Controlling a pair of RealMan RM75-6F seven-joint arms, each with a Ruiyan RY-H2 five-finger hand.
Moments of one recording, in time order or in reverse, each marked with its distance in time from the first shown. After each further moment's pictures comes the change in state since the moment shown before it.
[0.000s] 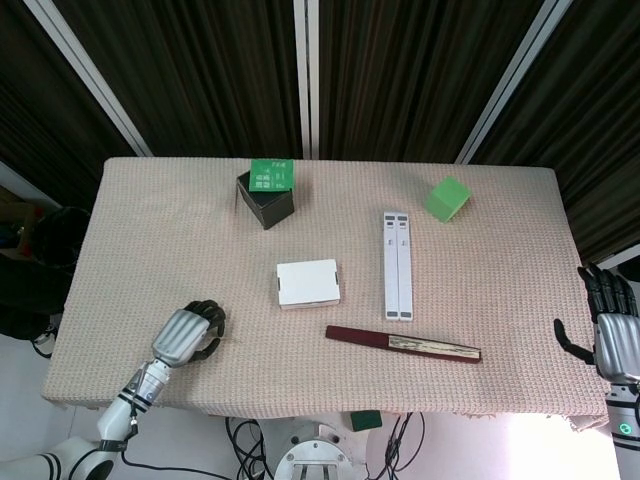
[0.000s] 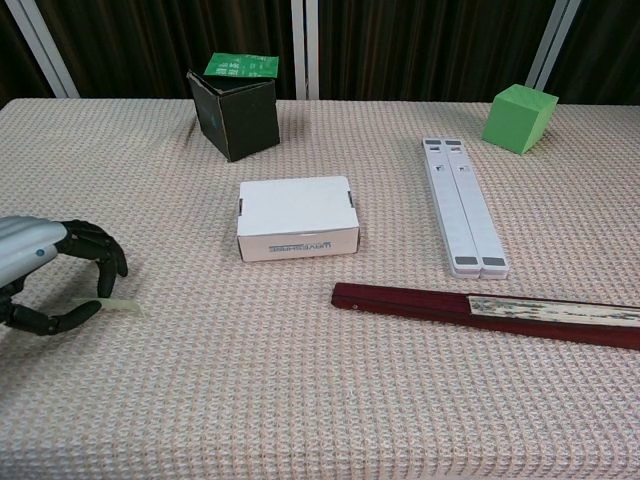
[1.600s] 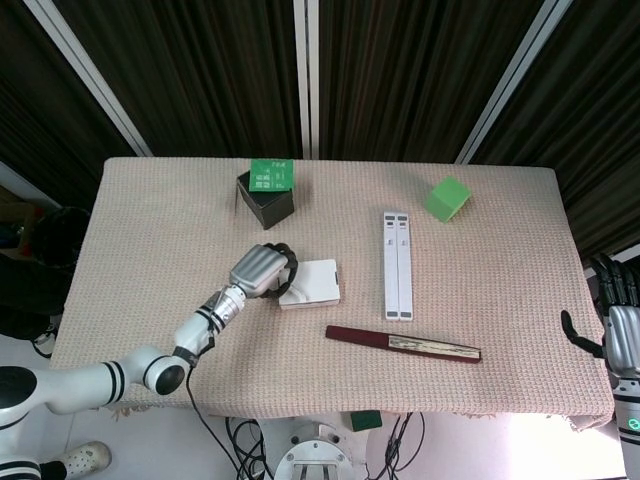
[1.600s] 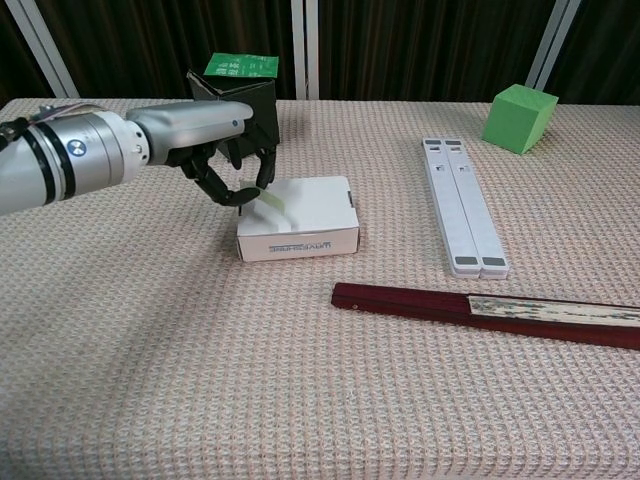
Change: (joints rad) left arm -0.473 -0.013 -0.302 -0.117 -0.419 -0.455 0.208; right arm 0.006 0.045 0.031 -0.058 0.024 -0.002 0.023
